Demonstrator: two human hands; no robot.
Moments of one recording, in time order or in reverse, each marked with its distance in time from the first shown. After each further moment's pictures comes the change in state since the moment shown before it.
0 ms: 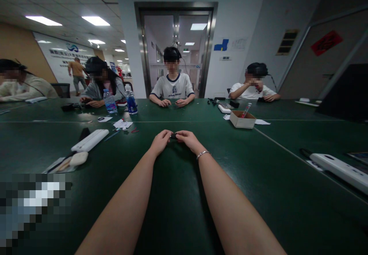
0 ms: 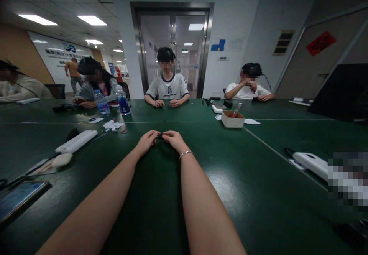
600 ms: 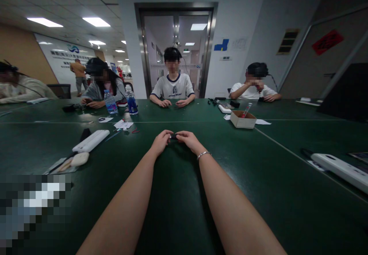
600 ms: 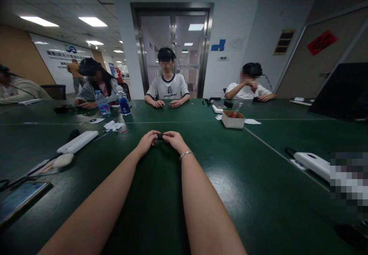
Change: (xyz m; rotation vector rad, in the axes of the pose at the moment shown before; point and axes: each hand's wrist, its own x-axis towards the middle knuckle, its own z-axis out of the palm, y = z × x) left_hand 0.005 -0.008 0.000 -0.063 -0.010 -0.057; right_hand 0.002 0.003 -0.001 -0.005 0.005 0.007
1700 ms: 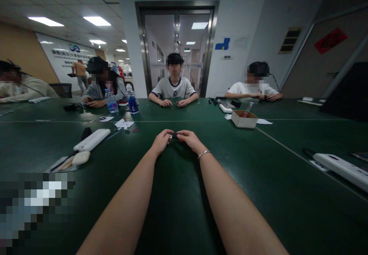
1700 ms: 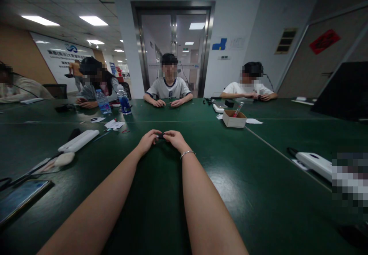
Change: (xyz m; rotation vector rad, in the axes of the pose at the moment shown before) left_hand -0.001 0.003 0.000 0.060 0.011 0.009; right_hand 0.000 -0.004 0.000 -0.022 0.003 0.024
